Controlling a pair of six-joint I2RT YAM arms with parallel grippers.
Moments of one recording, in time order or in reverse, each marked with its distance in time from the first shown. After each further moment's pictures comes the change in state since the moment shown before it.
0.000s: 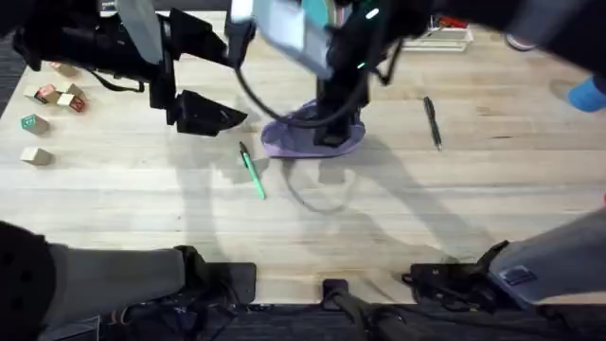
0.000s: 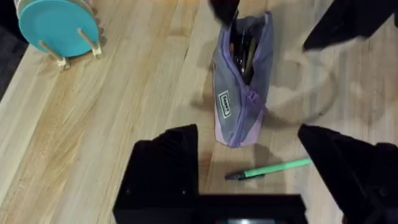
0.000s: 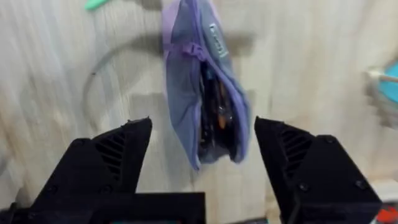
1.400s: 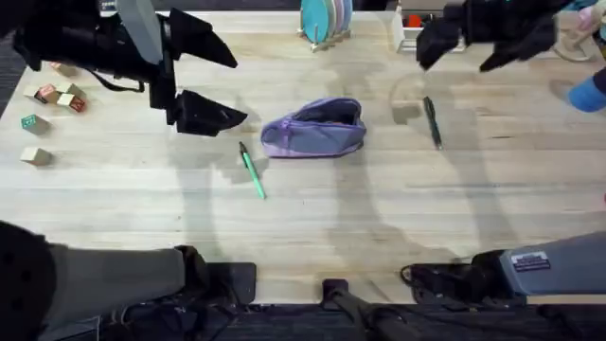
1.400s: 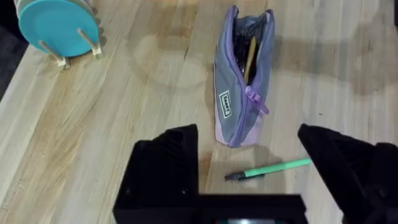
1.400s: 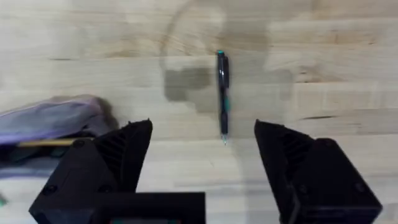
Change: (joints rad) left arm 0.000 0.000 0.000 0.000 0.000 0.000; right arm -0.582 -0.122 -0.071 -0.043 0.212 0.966
